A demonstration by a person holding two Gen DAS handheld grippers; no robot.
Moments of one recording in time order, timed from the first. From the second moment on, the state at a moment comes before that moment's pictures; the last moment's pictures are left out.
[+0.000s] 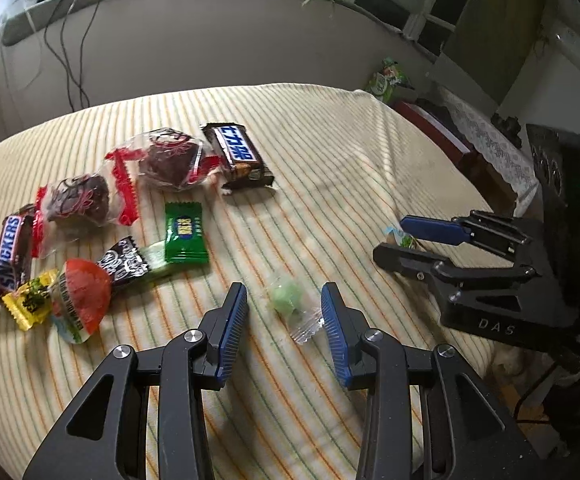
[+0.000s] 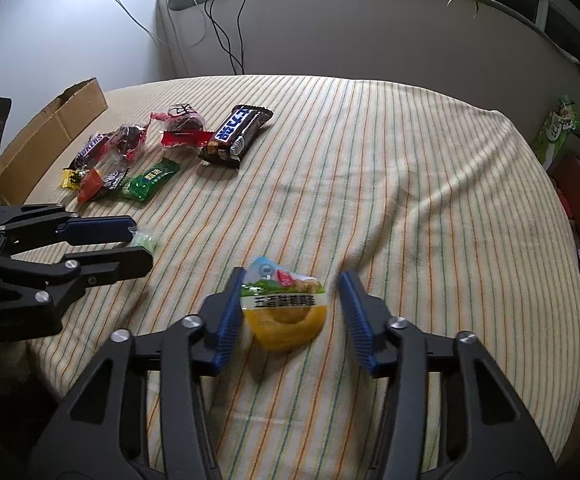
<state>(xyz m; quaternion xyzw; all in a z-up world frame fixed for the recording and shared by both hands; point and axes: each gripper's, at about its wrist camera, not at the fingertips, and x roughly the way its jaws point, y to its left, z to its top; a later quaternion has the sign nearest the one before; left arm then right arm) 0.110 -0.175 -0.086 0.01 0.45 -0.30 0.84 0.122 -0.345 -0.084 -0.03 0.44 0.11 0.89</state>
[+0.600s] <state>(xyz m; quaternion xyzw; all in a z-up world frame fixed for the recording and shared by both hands) 0.109 -0.173 -0.086 0.01 0.44 -0.31 0.85 0.117 -0.346 -0.079 -0.02 0.44 0.11 0.89</state>
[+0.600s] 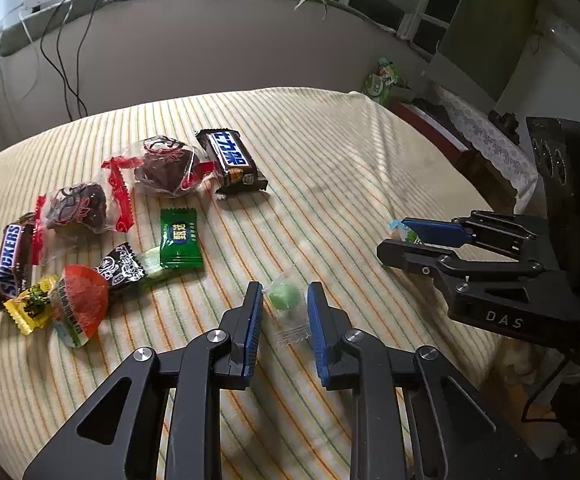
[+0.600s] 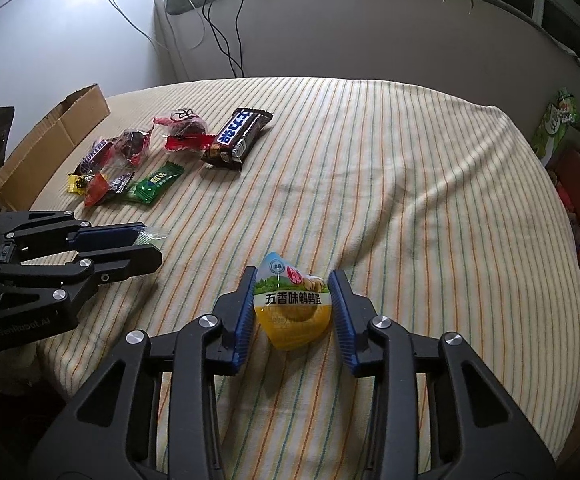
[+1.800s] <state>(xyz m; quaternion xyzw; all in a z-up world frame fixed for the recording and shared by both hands) 0.110 0.028 -0.024 -0.08 0.34 -0.14 0.93 0.169 -0.158 0.004 -0.10 0.35 0.26 0.89</state>
